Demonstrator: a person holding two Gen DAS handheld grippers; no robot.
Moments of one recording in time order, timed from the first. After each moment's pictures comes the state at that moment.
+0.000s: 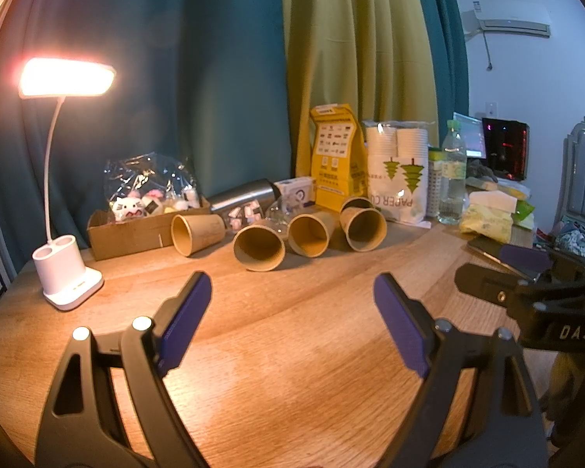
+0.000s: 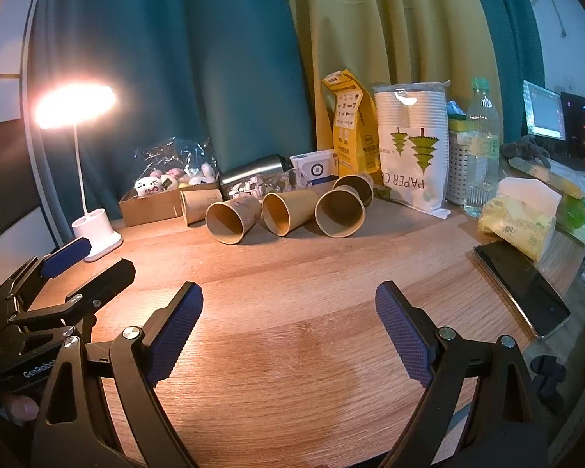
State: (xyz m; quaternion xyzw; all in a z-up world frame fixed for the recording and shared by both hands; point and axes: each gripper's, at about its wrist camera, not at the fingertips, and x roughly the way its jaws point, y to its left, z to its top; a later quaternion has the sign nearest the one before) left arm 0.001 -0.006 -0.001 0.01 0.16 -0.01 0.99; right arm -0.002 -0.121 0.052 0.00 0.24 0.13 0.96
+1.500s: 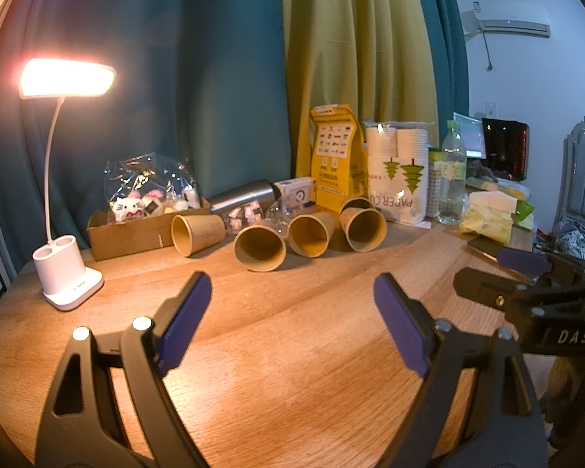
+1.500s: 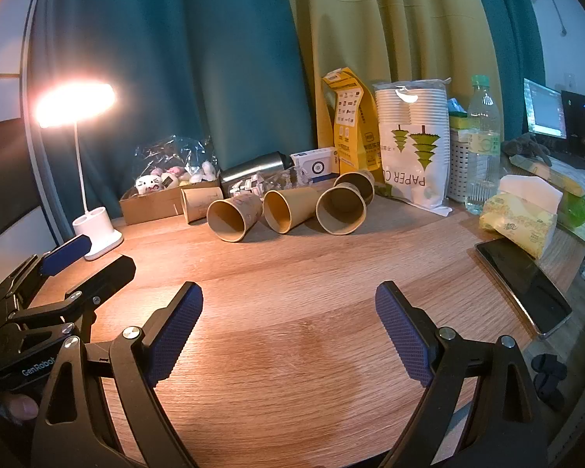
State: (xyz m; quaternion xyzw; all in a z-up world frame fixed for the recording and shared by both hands) left arm 0.001 -0.007 0.000 0.01 0.16 -0.01 0.99; right arm -0.003 -0.122 0.050 0.00 0.25 0.13 0.96
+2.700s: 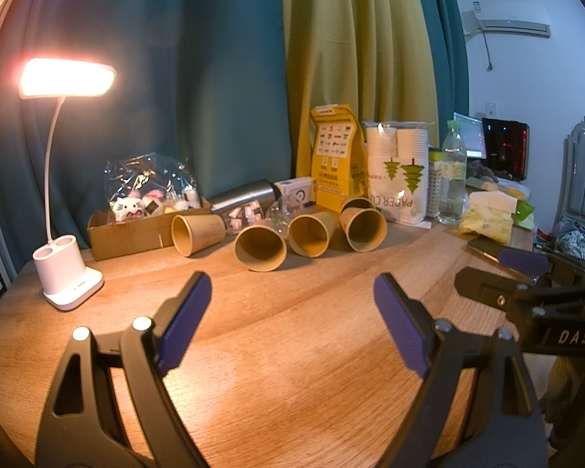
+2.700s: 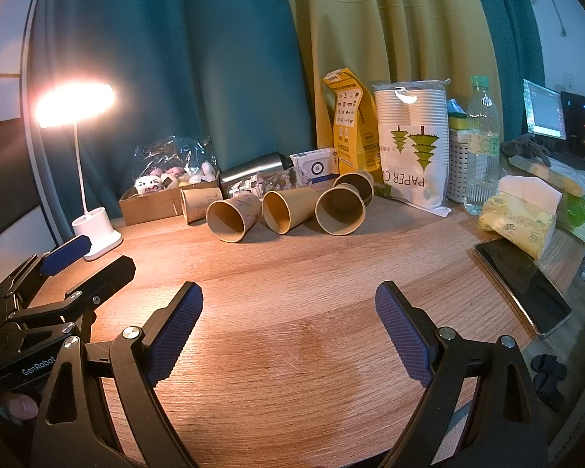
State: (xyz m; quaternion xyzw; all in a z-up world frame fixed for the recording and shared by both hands) left arm 0.000 -0.007 0.000 0.01 0.16 -0.01 0.99; right arm -0.002 -0.123 0.051 0.00 0.25 0.13 0.96
